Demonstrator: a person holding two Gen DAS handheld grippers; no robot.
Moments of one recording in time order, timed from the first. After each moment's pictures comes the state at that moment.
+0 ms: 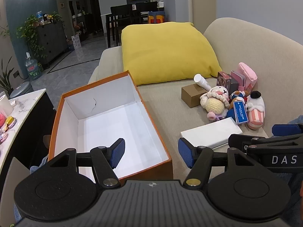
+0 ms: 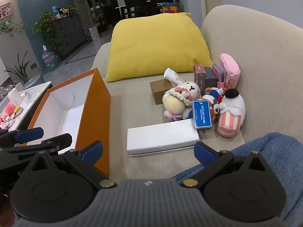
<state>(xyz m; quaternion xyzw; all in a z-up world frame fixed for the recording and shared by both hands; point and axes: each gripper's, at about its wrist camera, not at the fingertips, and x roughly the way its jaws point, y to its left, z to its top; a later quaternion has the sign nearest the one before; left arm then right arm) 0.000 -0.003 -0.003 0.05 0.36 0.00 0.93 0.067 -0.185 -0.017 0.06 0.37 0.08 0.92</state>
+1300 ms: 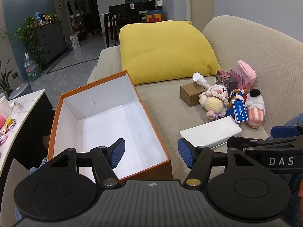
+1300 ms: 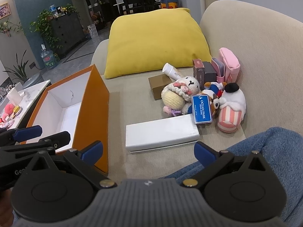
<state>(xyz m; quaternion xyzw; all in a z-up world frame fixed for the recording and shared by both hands) 0.002 -0.007 -0.004 0.06 0.36 -0.01 0.93 0.071 -0.189 -0.025 0.07 0.38 0.08 0.92</state>
